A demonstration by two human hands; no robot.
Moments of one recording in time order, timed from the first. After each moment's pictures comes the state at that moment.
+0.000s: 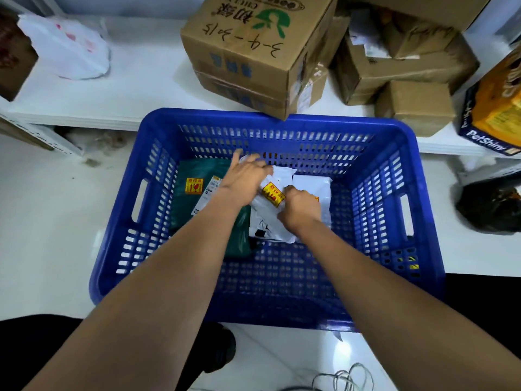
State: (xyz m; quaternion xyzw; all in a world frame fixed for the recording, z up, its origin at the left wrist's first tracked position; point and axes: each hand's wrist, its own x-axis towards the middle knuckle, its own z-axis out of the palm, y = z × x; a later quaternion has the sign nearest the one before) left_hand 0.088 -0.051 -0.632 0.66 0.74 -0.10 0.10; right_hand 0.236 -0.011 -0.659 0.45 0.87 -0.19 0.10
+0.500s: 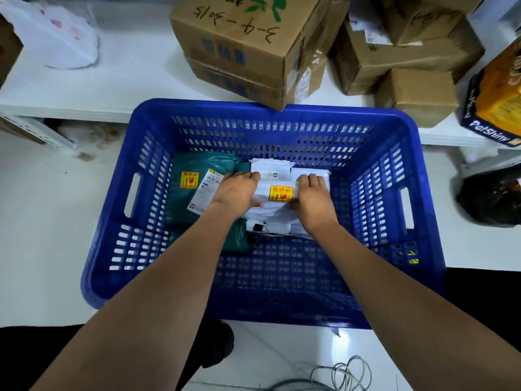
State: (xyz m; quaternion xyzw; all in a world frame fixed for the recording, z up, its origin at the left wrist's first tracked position) left_hand 0.101 -0.074 -0.660 0.58 0.79 -0.08 0.17; right_hand 0.267 0.008 -0.689 0.42 0.90 -0.11 0.07
